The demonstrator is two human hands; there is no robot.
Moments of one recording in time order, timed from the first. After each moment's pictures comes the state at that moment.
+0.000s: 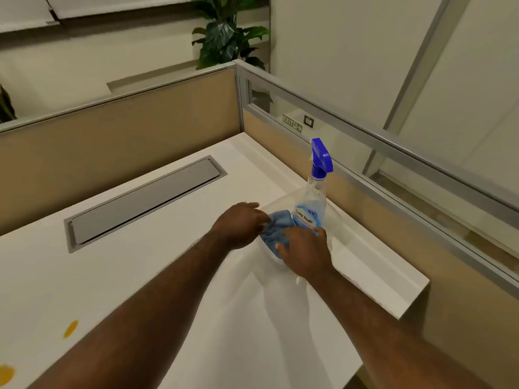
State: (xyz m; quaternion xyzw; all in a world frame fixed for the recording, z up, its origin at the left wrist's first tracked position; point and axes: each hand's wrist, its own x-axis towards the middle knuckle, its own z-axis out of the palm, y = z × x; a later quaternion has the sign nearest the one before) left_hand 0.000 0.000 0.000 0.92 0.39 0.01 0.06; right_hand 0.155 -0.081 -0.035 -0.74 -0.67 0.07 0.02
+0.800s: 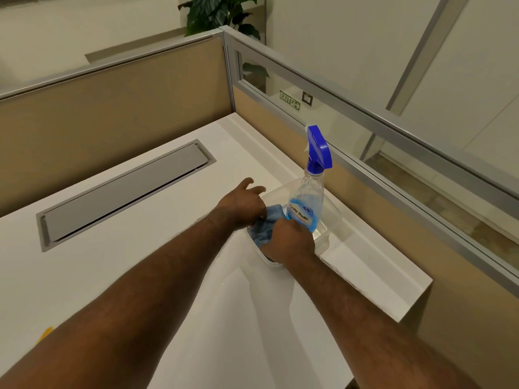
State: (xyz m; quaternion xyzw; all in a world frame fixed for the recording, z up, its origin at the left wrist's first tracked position) left_hand 0.041 0.057 -0.018 0.92 0.32 -0.21 -0.05; right_hand 0.151 -0.040 -0.039 -0.69 -0.69 0.15 -0.14
